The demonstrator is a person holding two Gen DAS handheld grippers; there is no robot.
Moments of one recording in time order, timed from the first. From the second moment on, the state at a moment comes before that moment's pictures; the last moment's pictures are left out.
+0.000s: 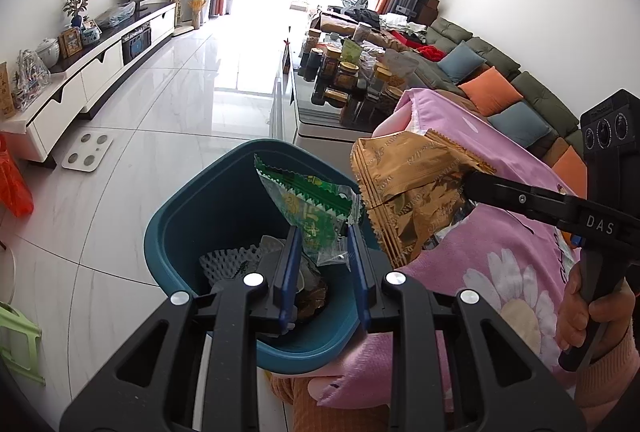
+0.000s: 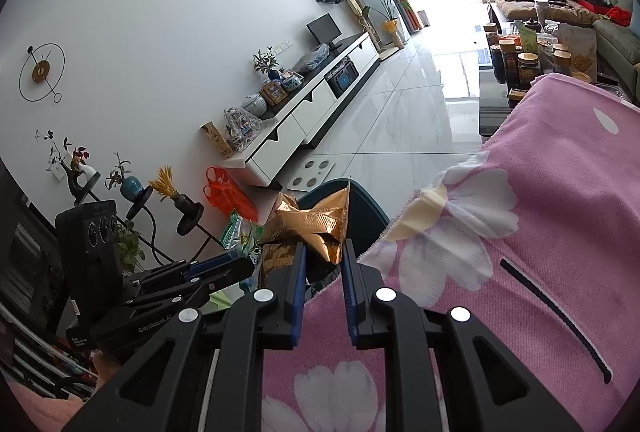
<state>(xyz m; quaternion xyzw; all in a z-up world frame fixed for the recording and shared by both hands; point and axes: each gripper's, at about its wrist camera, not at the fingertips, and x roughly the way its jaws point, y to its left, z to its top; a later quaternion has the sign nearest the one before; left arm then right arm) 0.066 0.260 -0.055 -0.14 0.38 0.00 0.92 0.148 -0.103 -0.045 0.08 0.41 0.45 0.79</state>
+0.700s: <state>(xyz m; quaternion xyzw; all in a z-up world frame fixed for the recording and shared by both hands) 0.085 0.275 -0.085 -0.15 0.41 0.03 0.90 0.159 -0.056 -0.058 0.04 0.43 0.43 0.79</state>
